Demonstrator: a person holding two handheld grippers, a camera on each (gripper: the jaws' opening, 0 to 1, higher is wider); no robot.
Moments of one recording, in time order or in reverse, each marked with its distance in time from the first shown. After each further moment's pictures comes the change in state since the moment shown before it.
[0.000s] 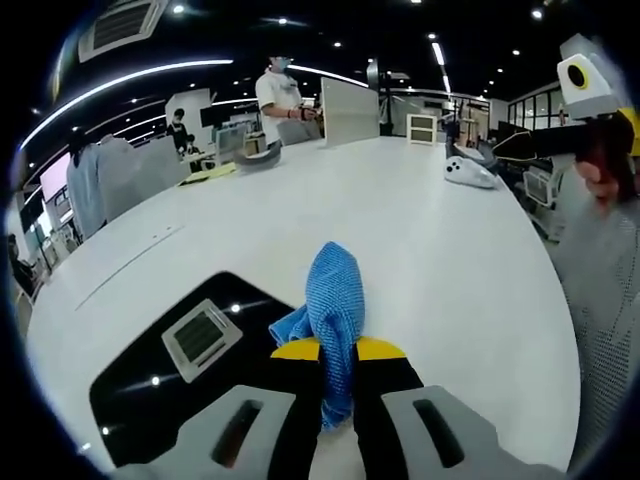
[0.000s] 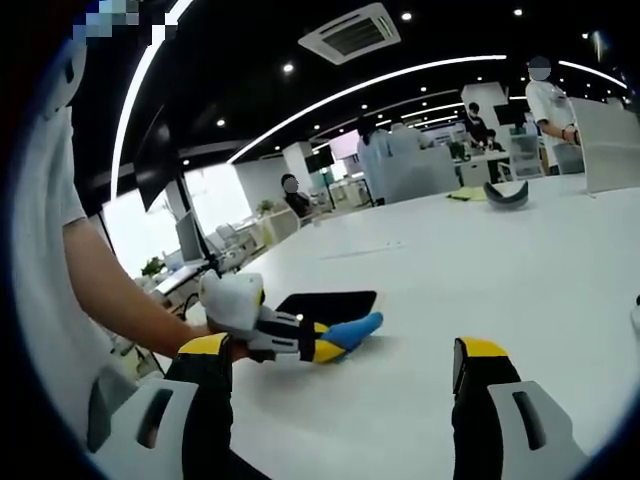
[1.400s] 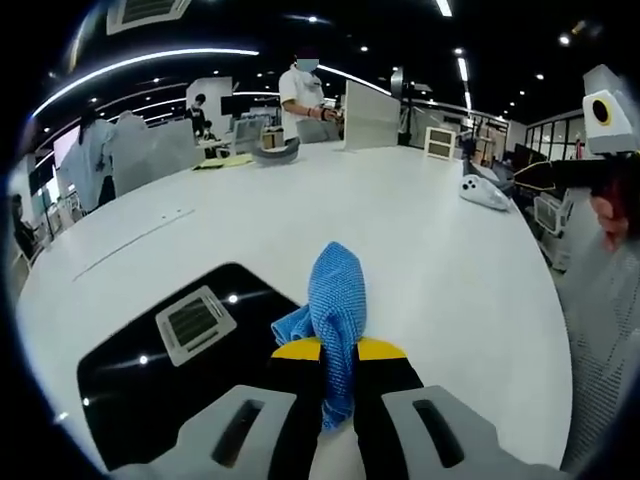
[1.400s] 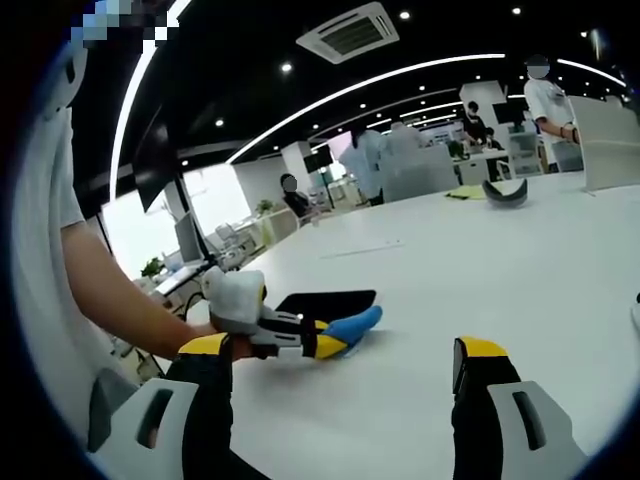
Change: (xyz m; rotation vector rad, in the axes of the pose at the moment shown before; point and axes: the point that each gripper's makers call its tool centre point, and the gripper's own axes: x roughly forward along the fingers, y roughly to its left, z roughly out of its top) left arm 0.002 0.008 0.002 -0.123 -0.017 0.025; right arm 0.001 -0.002 0.000 0.010 0.002 -0.003
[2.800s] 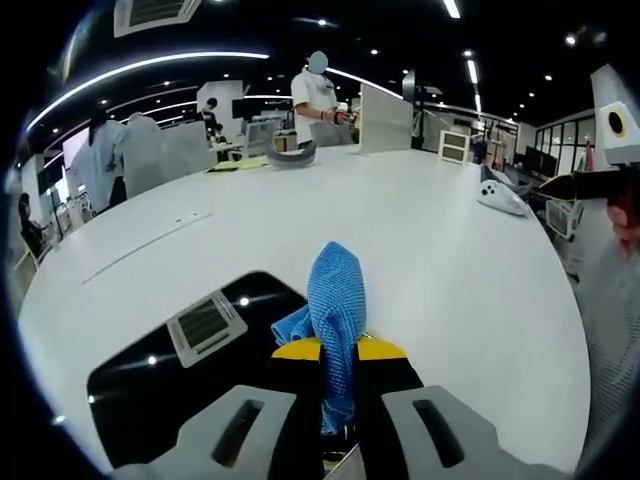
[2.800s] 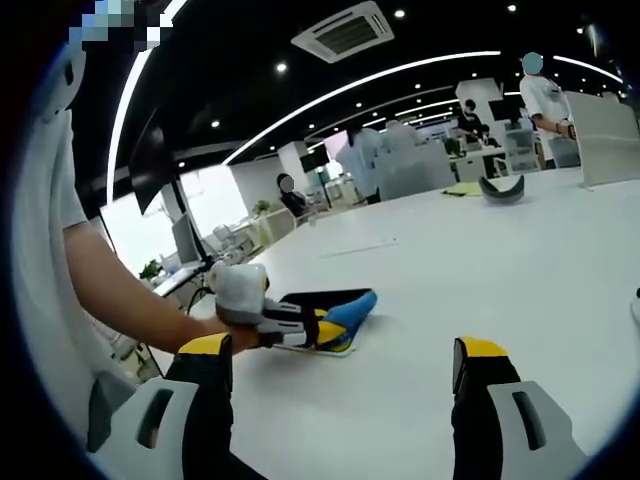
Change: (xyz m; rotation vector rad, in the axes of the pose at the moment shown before) left arm 0.008 0.029 0.006 -0.006 -0.015 0.050; right arm 0.002 -0.005 -0.002 0.014 0.004 -0.009
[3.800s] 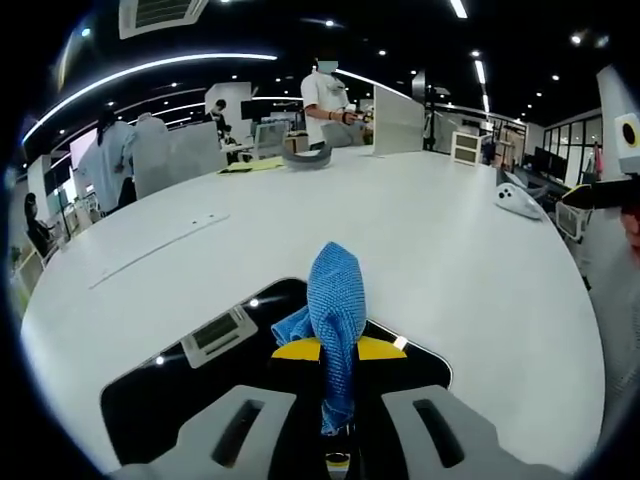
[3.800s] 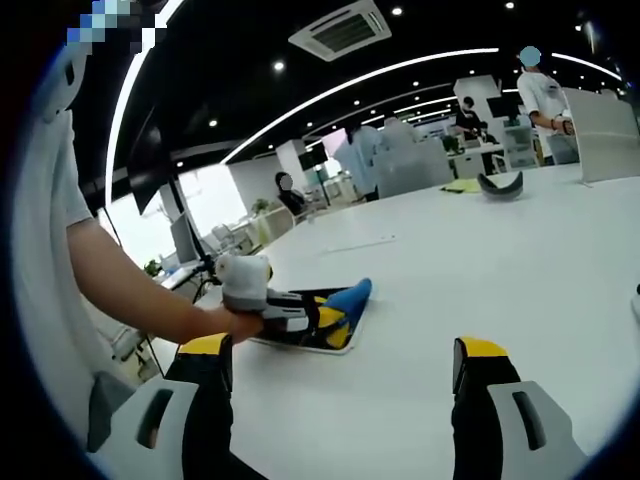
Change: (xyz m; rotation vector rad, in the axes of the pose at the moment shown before) left arm 0.006 0.030 0.005 -0.003 -0.007 0.043; right arm 0.001 -0.002 -0.003 0.010 0.011 -0.004
